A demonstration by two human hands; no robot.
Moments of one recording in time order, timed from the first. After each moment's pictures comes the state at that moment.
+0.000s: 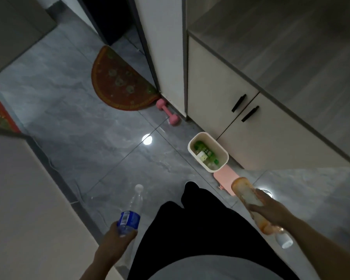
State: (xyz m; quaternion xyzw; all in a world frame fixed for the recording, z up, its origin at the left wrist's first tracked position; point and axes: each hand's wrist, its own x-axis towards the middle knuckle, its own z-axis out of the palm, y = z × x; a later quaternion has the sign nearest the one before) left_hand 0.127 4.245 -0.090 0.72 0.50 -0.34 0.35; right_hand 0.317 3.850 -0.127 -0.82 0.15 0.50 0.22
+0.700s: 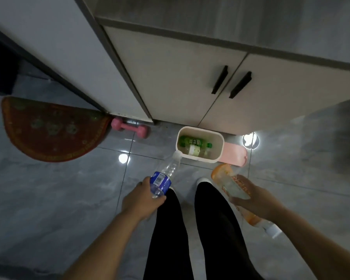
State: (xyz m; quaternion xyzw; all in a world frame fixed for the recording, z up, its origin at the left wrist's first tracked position) left_hand 0.414 4.300 -0.208 0.88 0.01 -0.44 0.18; right_hand 0.314 4.004 -0.186 -0.79 0.30 0.44 0.30
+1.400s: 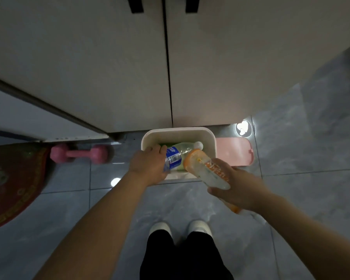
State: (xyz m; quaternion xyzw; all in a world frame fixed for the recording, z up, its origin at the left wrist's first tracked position) left_hand 0.522 4.131 -0.483 0.87 -0.41 -0.28 -0.08; right_hand 0.357 3.963 -0.429 -0.86 0.25 0.34 0.29
